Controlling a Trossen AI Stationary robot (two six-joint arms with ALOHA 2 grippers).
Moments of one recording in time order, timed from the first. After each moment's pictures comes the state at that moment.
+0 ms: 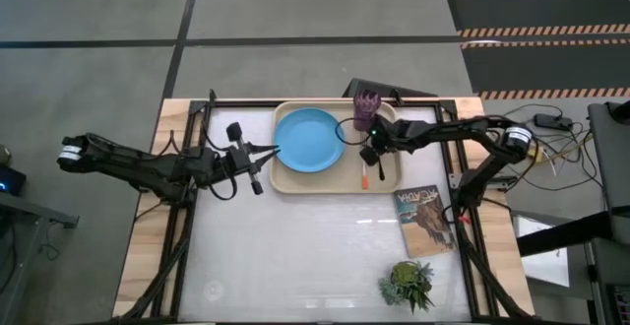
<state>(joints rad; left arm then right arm) -0.12 0.89 0.58 0.33 -0.54 0.35 -0.50 1.62 0.78 -0.29 0.23 0.29</state>
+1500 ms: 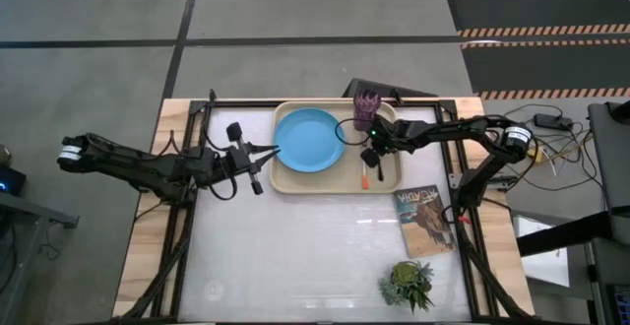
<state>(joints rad) -0.12 0.89 0.58 0.33 -0.54 0.35 -0.51 1.63 0.78 -0.29 0.21 0.25</state>
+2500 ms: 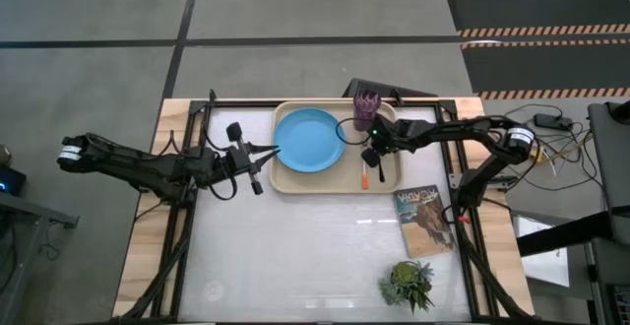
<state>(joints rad) -0.12 0.89 0.58 0.33 -0.54 0.35 -0.51 1.61 0.78 -0.32 0.20 0.25</state>
